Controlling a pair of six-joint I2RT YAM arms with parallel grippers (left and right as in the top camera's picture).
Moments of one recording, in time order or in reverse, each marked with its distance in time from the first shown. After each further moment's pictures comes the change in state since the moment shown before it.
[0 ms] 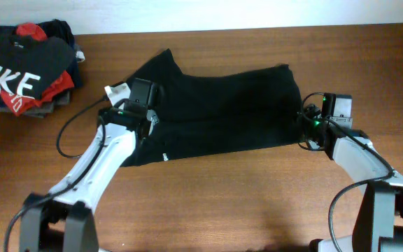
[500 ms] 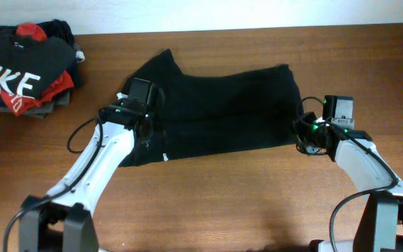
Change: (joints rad) left arm 0.007 0.010 0.025 -0.134 0.371 0.024; right arm 0.000 -0.048 0.004 -0.153 -0.185 -0.018
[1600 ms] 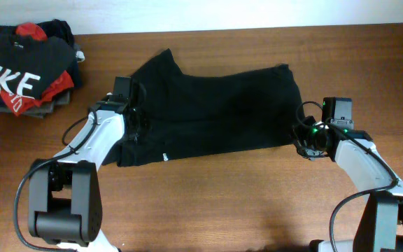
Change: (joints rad) left arm 0.152 0.193 0.000 0.159 0.064 0.116; right arm 0.000 0.000 0.000 -0.051 0.022 -0.018
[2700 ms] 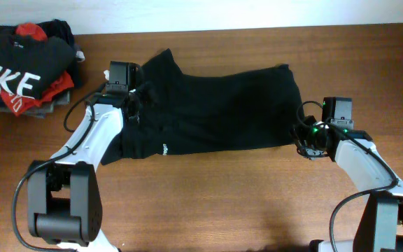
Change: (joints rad) left arm 0.000 0.000 0.086 0.183 0.036 -0.032; right arm 0.000 0.000 0.000 0.007 0.016 0.000
